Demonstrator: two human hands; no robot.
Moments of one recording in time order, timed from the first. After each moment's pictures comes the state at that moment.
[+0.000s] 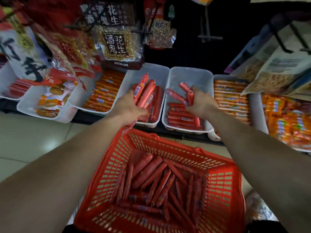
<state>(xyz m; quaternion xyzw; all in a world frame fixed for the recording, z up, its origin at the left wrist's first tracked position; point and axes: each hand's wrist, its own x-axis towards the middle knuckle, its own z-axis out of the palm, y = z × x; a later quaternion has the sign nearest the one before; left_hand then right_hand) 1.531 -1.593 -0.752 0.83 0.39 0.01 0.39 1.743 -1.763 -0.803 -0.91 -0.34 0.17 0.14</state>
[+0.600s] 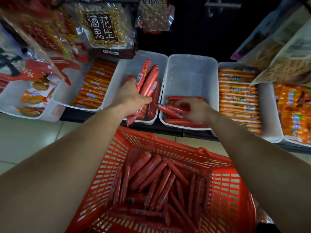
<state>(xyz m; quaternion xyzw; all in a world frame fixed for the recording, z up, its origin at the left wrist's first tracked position) 1.580 -1.581 -0.791 0.81 0.40 0.01 0.43 1.756 -1.766 -0.878 -0.84 -0.43 0.29 0.18</state>
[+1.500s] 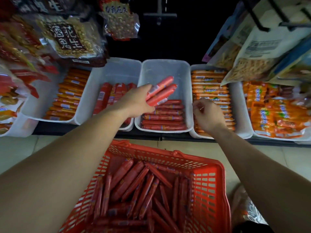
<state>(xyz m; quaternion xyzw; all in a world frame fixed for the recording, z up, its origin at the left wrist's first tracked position) 1.654 -1.631 -0.798 0.92 0.21 -0.09 0.32 1.778 -1.863 -0.860 -0.92 -0.24 0.11 0.30</state>
